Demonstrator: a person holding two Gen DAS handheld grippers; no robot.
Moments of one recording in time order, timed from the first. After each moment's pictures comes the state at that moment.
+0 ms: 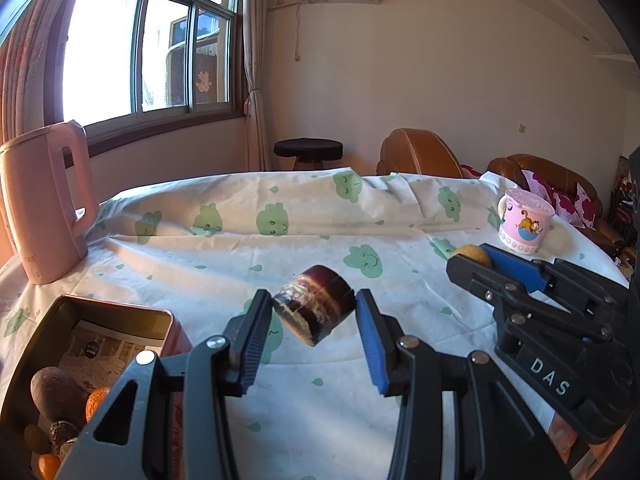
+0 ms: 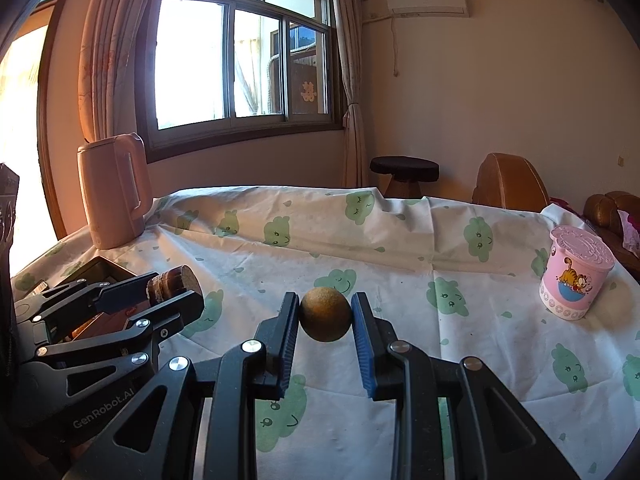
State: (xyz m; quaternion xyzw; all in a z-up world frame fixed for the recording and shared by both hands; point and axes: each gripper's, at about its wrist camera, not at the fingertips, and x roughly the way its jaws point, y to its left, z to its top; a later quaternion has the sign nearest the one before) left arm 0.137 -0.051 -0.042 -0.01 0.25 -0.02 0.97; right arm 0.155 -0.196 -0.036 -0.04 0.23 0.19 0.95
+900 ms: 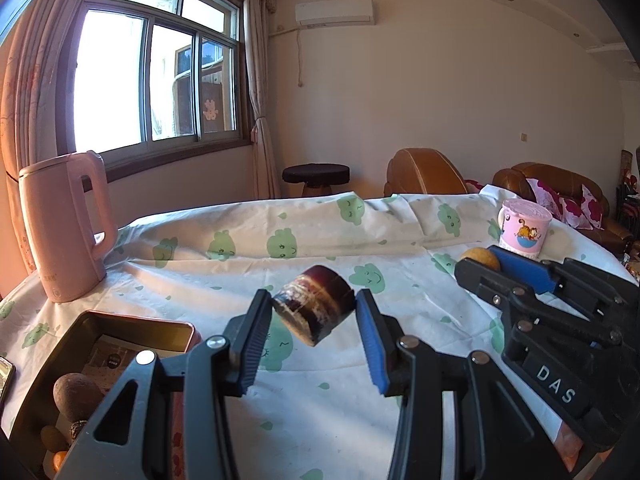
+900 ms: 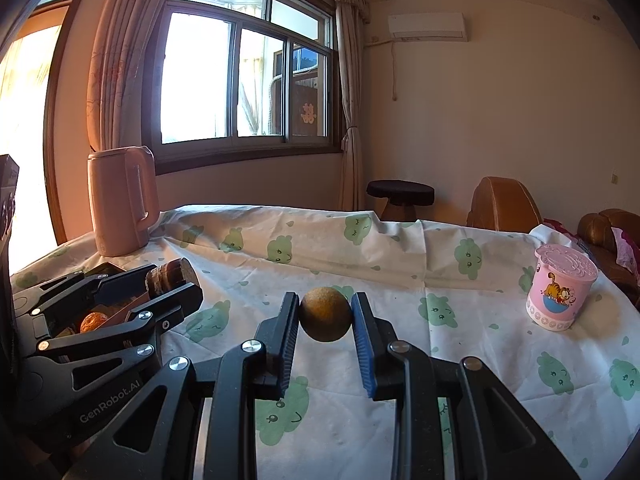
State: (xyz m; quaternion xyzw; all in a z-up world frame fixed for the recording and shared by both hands) left arm 0.113 -0.058 -0.034 0.02 0.20 0.00 0.98; right arm 0.129 -0.198 -0.029 -0.04 0.18 0.18 0.96
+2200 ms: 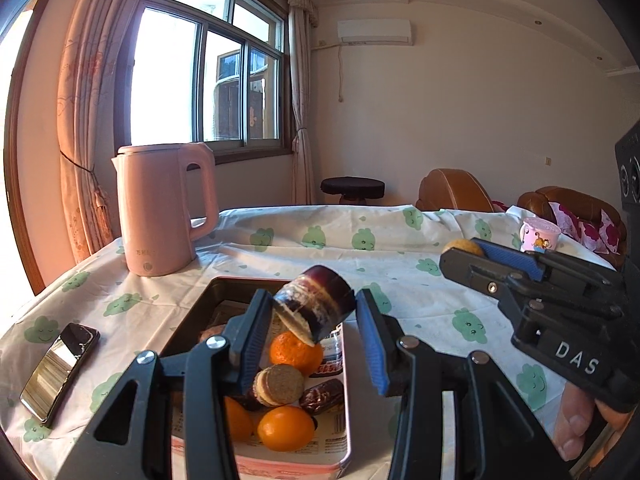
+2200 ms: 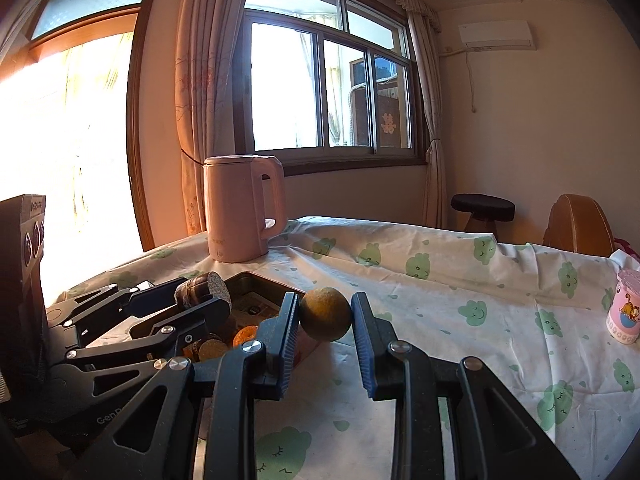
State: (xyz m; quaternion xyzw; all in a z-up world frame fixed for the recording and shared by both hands) left arm 0.009 0.042 -0.019 -0.01 0.18 0.05 0.98; right arm 0.059 -0.110 -0.006 -0.04 0.17 0.33 0.93
